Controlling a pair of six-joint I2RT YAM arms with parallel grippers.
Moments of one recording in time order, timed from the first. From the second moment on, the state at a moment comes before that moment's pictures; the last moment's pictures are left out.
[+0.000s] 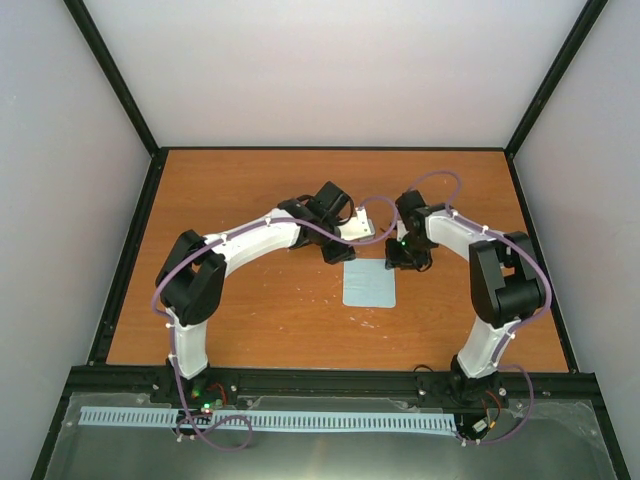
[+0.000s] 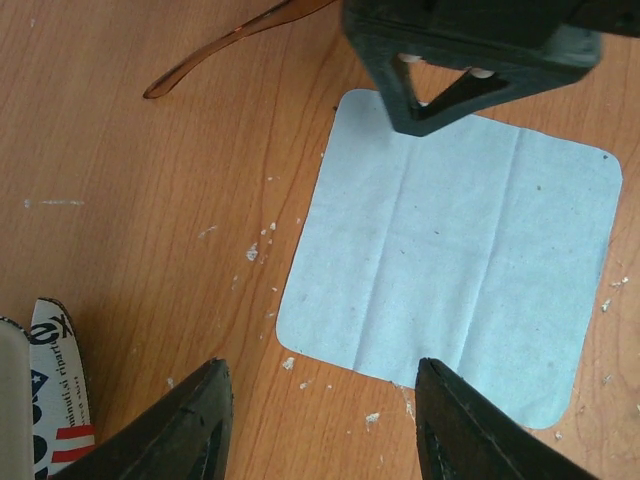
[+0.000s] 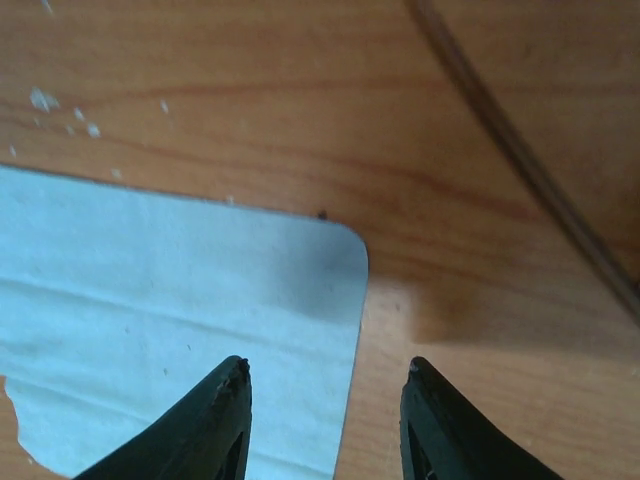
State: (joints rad) left arm -0.75 1.91 1.49 -0.62 0.23 0.51; right arm 0.30 1.77 1.11 -0.78 -0.22 0.24
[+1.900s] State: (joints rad) left arm -0.70 2.15 1.51 -0.51 0.28 0.36; right arm 0.38 1.87 1.19 -0.74 -0.08 0.30
